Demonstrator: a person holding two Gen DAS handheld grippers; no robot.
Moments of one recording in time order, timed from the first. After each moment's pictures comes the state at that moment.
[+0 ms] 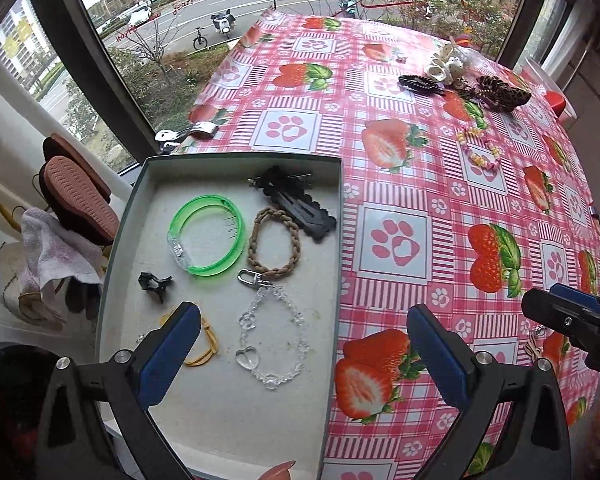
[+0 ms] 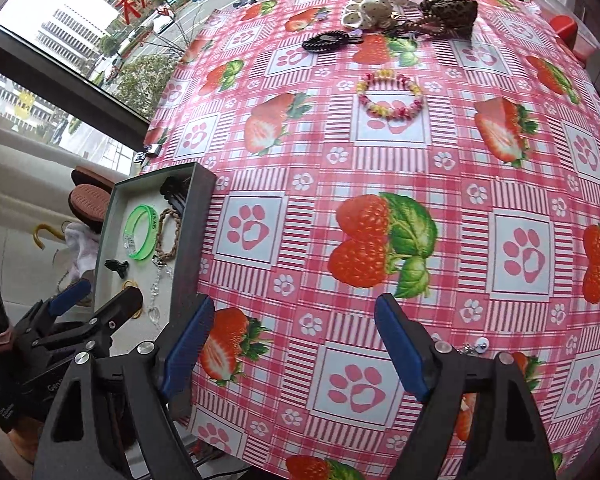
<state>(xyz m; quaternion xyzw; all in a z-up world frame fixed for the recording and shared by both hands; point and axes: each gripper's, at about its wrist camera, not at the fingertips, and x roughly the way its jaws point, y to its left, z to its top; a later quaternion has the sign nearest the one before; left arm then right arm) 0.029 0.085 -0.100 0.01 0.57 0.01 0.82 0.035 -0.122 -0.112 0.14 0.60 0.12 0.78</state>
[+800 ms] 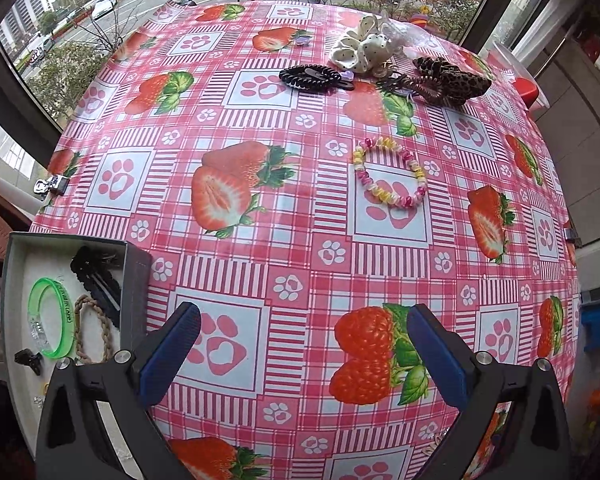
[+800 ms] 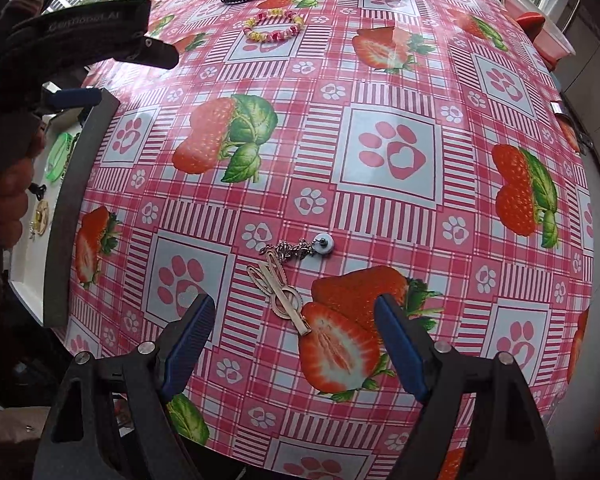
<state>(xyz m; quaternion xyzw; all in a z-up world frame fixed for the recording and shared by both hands) 0.127 -0.042 -0.135 -0.02 0.59 -0.05 0.80 -0.031 -0.203 -0.161 0.03 0.64 0.08 0.77</state>
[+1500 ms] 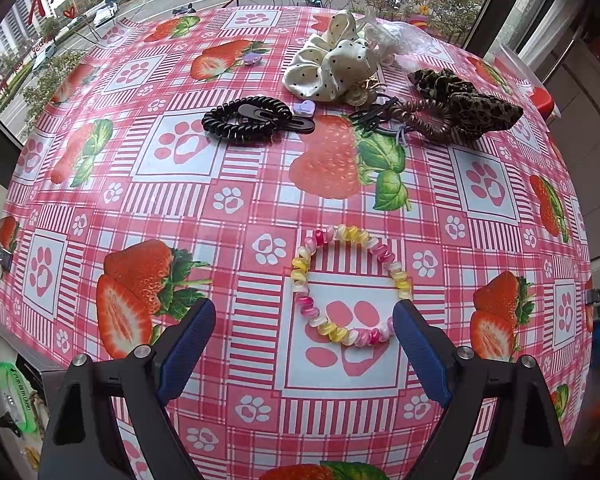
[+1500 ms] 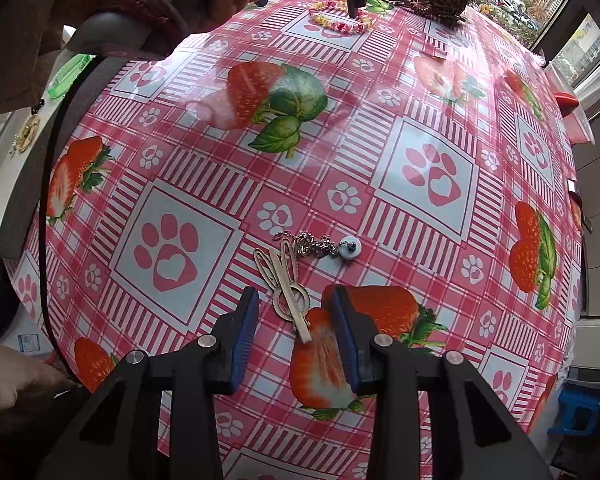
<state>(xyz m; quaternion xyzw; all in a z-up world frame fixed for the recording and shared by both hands) 0.219 -0.096 -0.172 -0.01 0.58 -0.04 0.81 -0.056 -0.158 -0.178 -0.11 0.61 0.12 0.77</state>
